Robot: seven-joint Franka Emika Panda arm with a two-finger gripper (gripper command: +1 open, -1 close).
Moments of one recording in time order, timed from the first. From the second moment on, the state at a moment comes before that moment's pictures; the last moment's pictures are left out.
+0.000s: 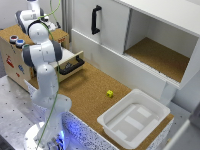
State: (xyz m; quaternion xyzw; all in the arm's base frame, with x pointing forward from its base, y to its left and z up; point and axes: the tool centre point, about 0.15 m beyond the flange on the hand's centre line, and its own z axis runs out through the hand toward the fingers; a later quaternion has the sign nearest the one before) arm 0.302 0.474 0.436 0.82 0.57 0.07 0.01
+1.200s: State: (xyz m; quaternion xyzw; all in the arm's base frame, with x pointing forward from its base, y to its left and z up) arm 0.309 0.376 0.452 0.86 0.51 0.01 0.06
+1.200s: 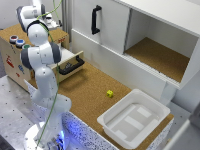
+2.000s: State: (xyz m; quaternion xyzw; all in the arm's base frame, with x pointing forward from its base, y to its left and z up) arm 0.332 0.286 0.389 0.80 0.60 0.01 0.05
